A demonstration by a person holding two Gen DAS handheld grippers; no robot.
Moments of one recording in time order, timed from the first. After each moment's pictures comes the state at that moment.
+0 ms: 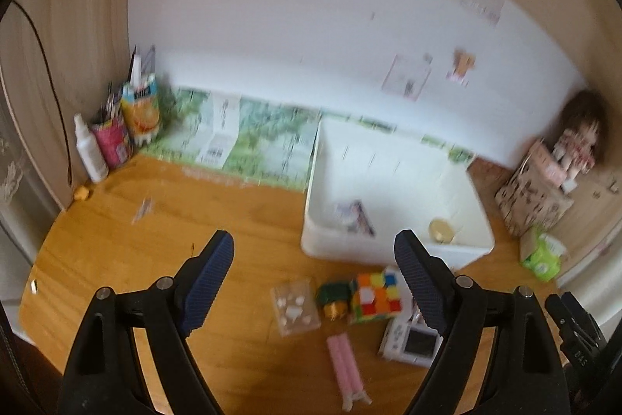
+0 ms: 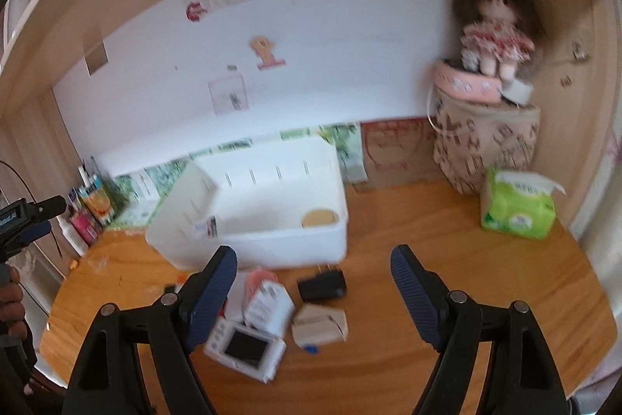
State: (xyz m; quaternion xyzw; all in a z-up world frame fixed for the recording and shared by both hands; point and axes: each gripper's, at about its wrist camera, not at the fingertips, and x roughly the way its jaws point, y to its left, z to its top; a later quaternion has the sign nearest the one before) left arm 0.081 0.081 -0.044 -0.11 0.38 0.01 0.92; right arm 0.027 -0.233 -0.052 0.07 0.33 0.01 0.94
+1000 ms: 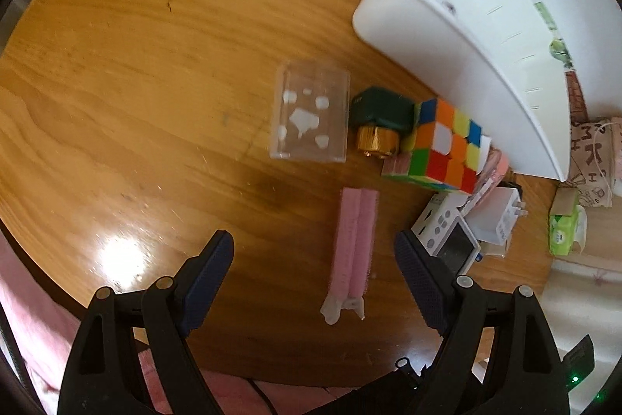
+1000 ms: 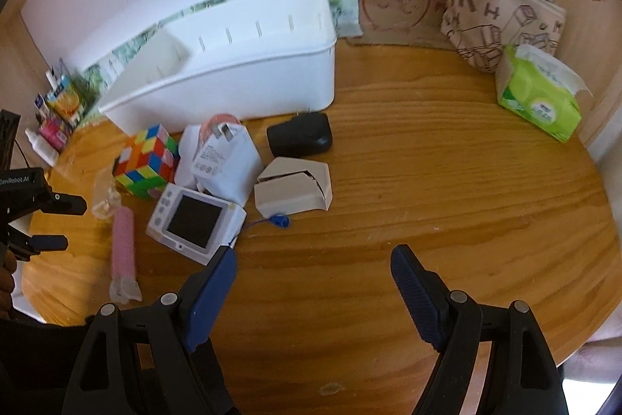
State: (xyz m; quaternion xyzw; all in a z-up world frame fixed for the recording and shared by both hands) left arm 0.098 0.065 -0.180 -0.25 0.67 0.06 0.69; right arm 0.031 -0.233 -0.148 0.03 0.52 0.01 0.85
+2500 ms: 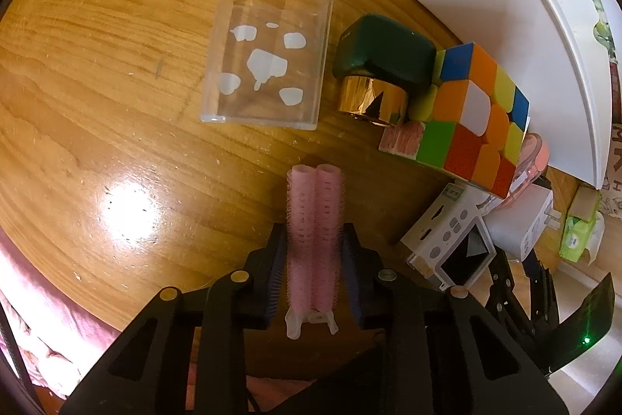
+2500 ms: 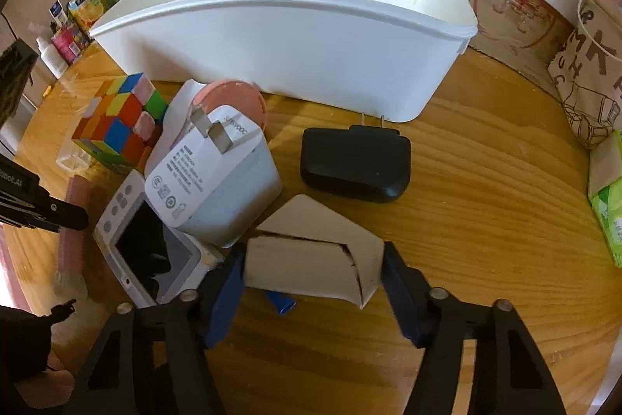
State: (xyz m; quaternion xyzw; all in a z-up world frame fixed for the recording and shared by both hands) left arm 0.142 0.023 -0.225 -0.26 0.74 0.07 0.62; right arm 0.119 -0.207 -0.201 -0.09 0.57 0.13 0.81
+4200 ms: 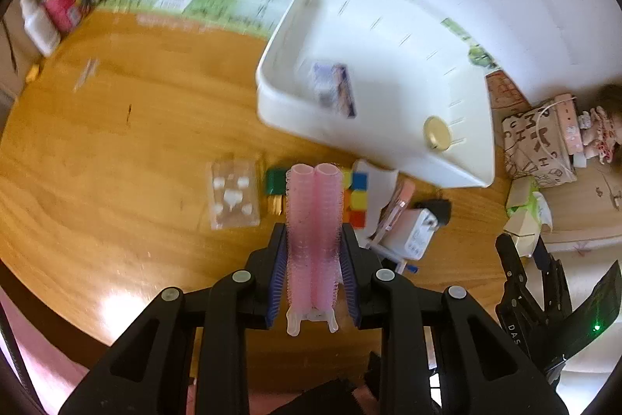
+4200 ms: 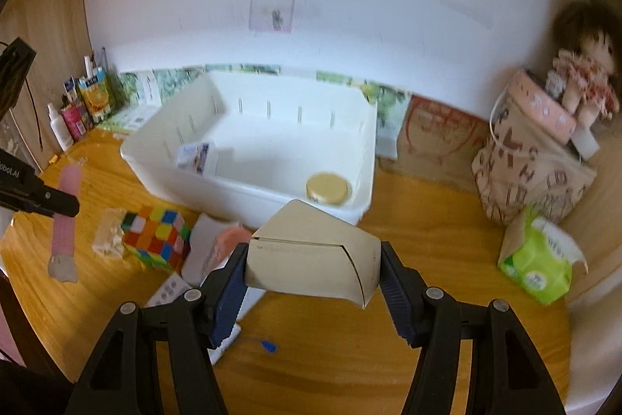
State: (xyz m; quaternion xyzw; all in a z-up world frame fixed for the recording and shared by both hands) left arm 0.134 0.032 -0.079 -0.19 0.61 -0.02 0.77; right arm 0.106 -0.209 -0.076 -0.09 0.41 0.09 0.90
